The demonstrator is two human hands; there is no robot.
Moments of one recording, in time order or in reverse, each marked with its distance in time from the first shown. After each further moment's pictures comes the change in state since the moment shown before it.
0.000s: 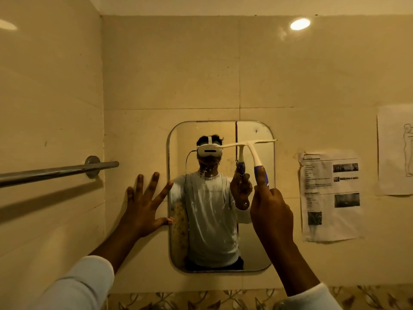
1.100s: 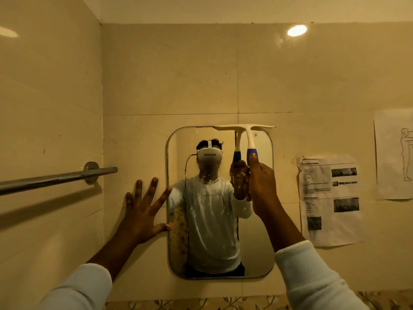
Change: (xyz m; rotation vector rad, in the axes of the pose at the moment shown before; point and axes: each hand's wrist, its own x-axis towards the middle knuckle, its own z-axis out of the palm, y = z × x) left_hand 0.000 0.000 -0.001 0.019 -0.015 -0.011; right_hand 0.077 -0.045 -0.008 1.061 -0.130 0.545
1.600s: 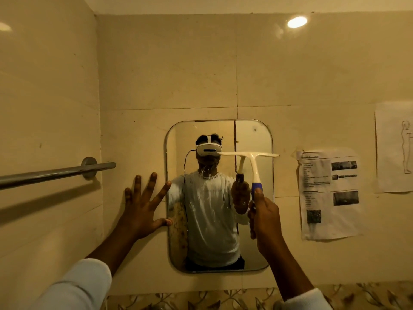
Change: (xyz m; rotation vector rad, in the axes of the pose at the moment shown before) left_hand 0.001 0.000 0.001 -0.001 0.002 0.010; right_hand -0.045 0.083 -0.038 -0.123 0.001 0.112
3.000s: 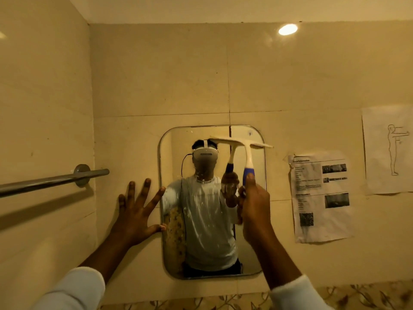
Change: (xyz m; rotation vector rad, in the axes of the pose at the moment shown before) left_hand -0.001 -0.001 0.001 -0.001 -0.002 0.007; right_hand -0.007 -0.056 0.016 0.162 0.024 -0.031
